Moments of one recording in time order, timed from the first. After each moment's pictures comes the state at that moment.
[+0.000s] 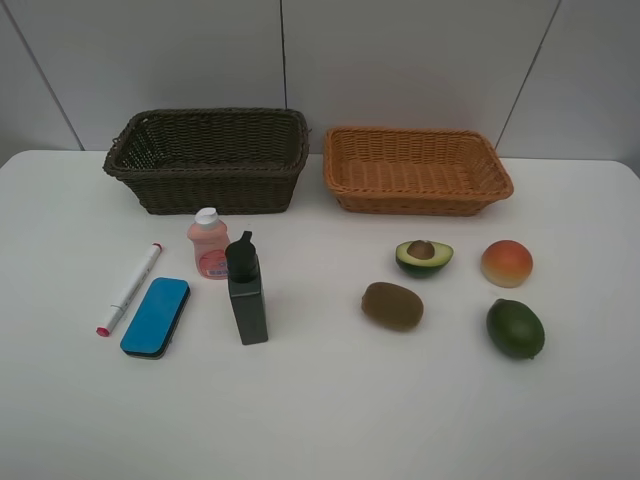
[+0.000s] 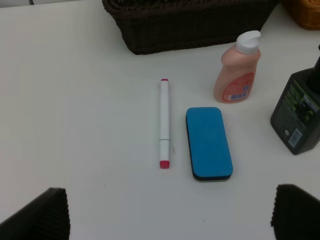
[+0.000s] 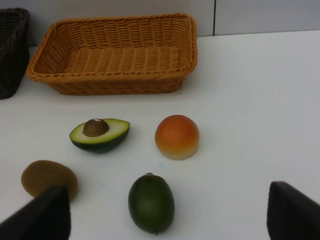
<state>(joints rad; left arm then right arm) -0.10 -0.01 -0.51 -0.05 1.07 0.04 0.00 0.00 -0.51 0.05 1.05 0.02</state>
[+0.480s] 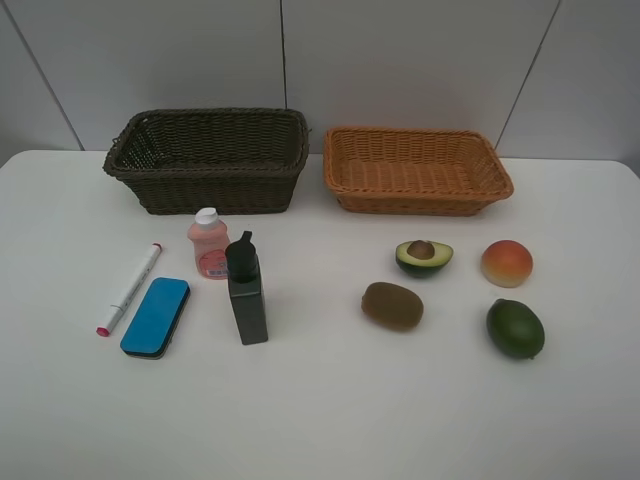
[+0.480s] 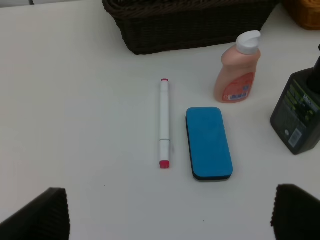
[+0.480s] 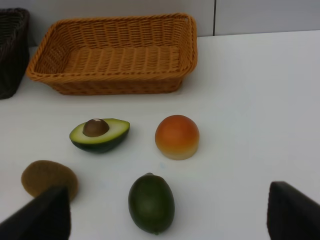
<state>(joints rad) -0.10 -0.01 -0.51 -0.05 1.07 0.04 0.00 0.00 -0.51 0.05 1.05 0.02</state>
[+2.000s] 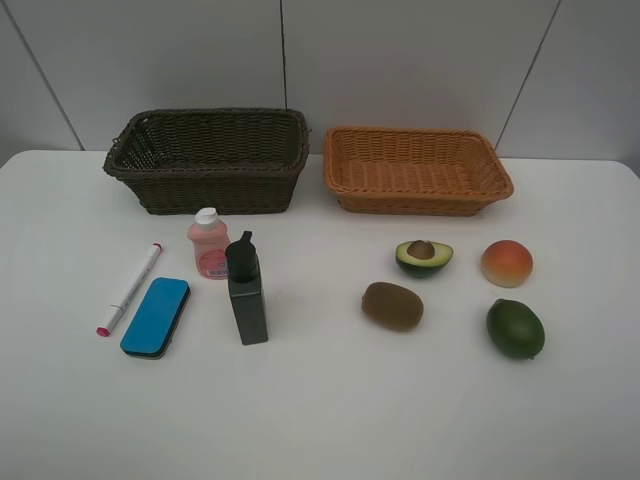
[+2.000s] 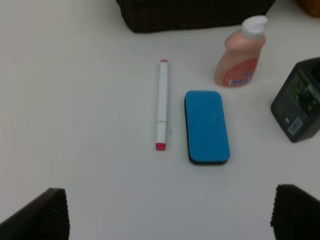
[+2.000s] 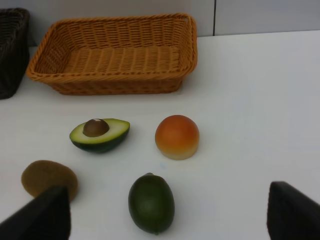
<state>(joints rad) -0.10 0.18 -0.51 -0.05 1.06 -0.01 0.00 0.00 -0.51 0.05 1.05 0.02</state>
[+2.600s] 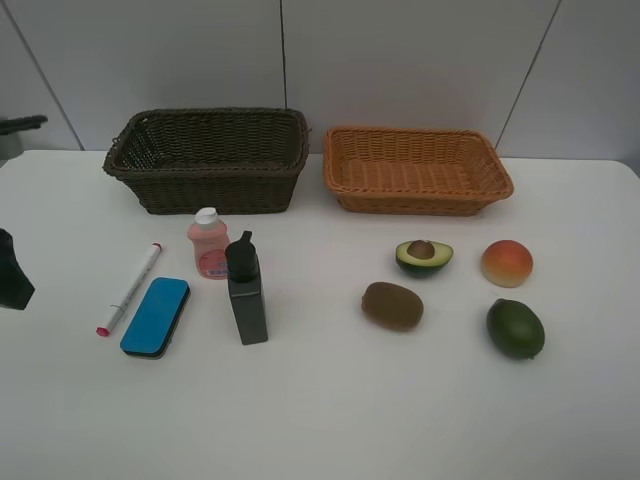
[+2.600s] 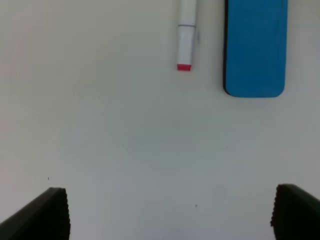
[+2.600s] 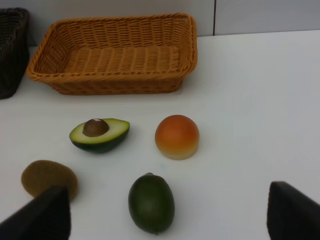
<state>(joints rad) -0.10 1.14 -0.72 0.02 0.91 -0.02 0.00 0.00 -0.51 0.05 1.05 0.02</state>
